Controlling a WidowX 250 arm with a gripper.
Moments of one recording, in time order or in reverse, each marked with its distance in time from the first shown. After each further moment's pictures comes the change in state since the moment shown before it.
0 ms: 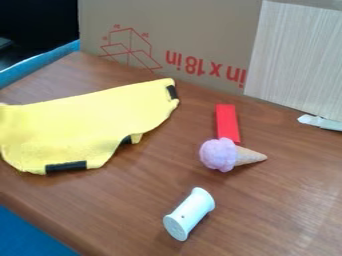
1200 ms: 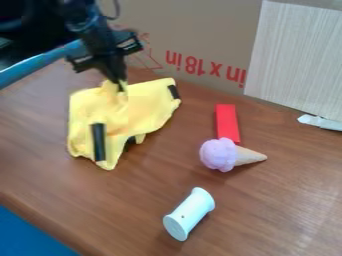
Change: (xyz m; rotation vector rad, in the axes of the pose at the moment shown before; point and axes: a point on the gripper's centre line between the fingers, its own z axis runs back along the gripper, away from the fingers) arm 0.061 -0.179 -0.076 0.098 0.149 0.251
